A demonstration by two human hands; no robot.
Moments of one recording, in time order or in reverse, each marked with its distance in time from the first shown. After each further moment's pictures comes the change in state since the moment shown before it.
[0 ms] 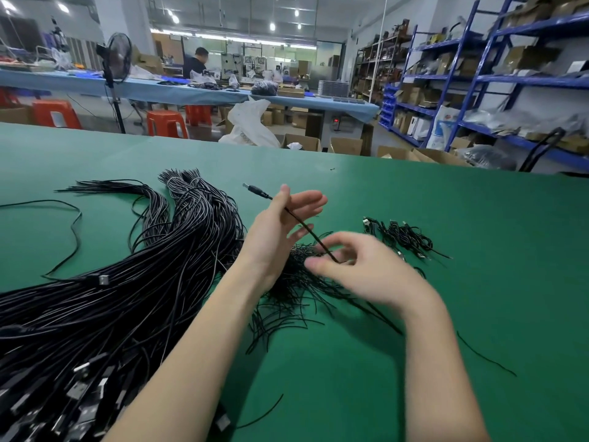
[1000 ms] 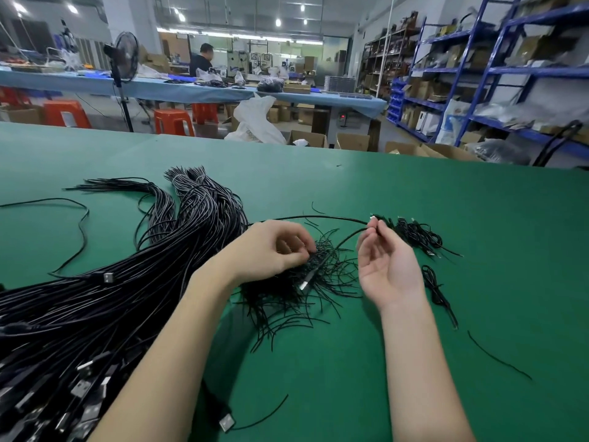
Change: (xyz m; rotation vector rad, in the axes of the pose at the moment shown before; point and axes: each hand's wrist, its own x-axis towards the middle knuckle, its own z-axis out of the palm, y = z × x) left_hand -0.005 0.012 -0.040 1.096 -0.323 0.017; right_hand 0.030 0.038 0.012 1.768 0.320 0.153
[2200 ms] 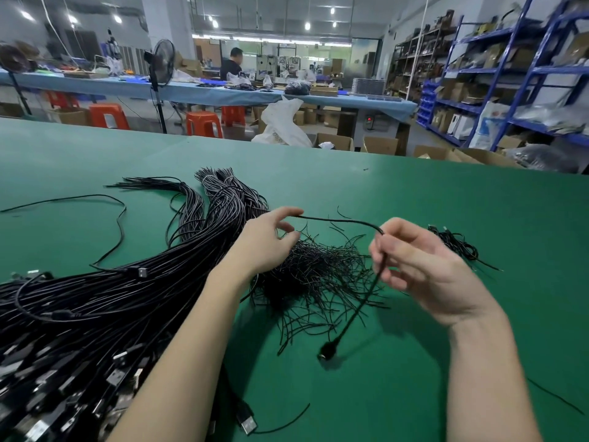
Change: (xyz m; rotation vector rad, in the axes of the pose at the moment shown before) left_hand 0.002 -0.025 -0.013 0.095 0.354 -0.238; right_hand -0.023 -0.027 0.013 -0.949 -0.668 -0.021
